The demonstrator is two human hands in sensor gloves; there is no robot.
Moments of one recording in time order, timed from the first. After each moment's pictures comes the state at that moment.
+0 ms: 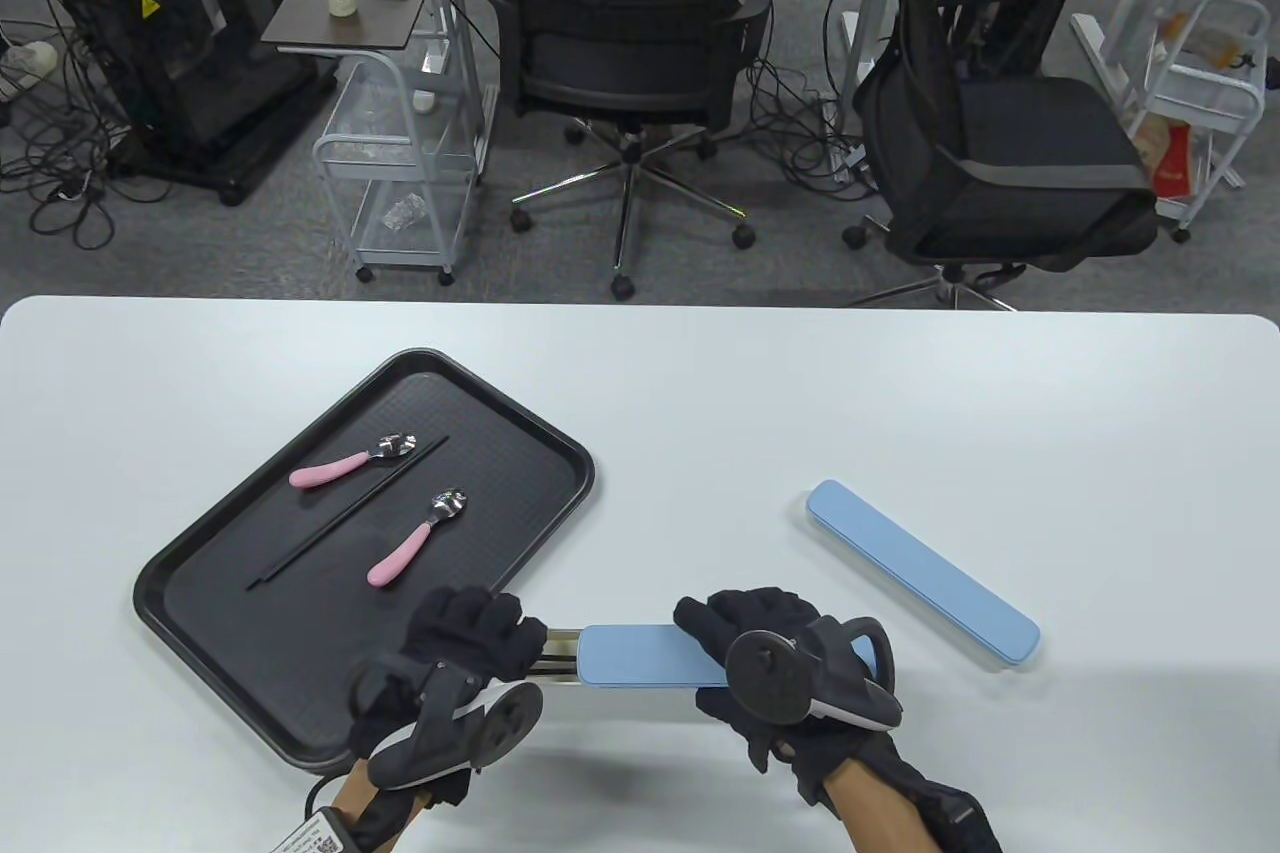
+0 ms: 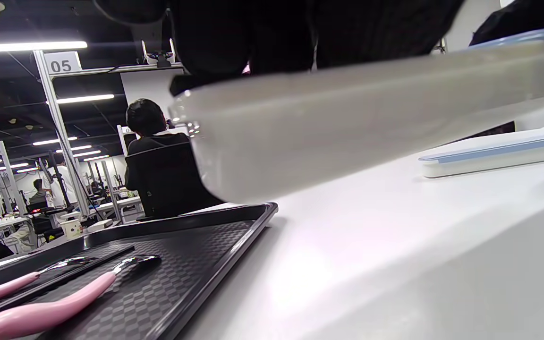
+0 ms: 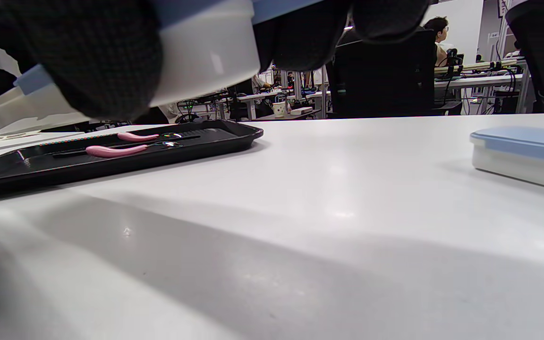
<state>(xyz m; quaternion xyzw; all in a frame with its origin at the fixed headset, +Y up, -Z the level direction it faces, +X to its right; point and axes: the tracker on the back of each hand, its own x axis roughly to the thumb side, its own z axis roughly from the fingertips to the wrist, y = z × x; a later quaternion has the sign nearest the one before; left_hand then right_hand) -0.167 -0.705 -0.236 0.10 -0.21 -0.09 0.97 0.094 -0.708 -0.256 0.25 0.02 0.97 0.08</state>
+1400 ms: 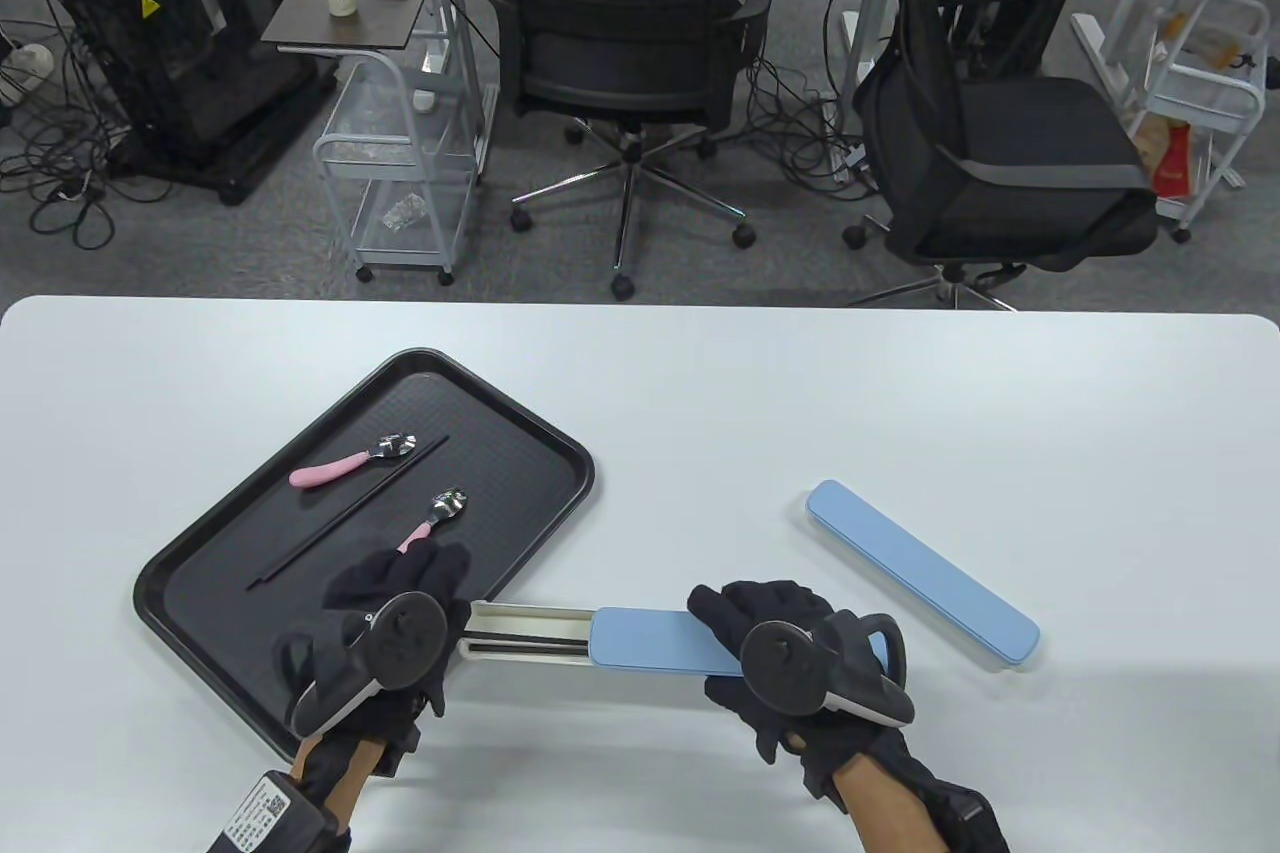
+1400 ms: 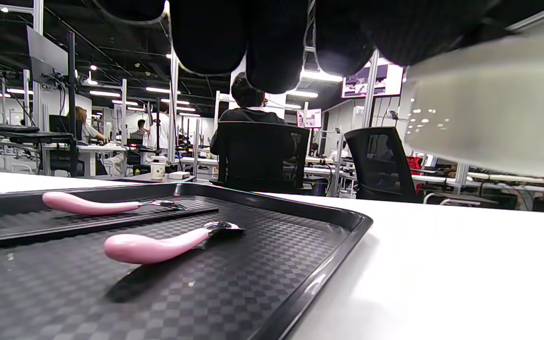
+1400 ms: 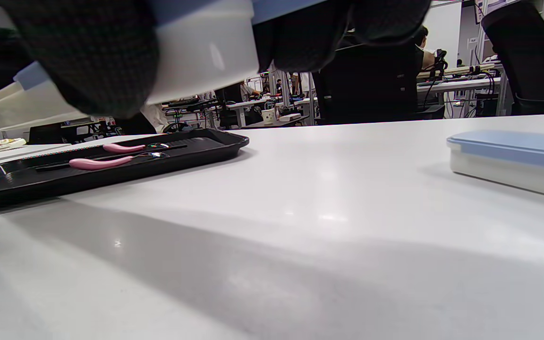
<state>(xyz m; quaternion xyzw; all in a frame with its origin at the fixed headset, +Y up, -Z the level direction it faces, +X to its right) -0.233 -0.699 -0.274 0.07 -0.06 0.04 0.99 0.105 -0.707 -0.260 0.23 0.01 0.97 0.10</state>
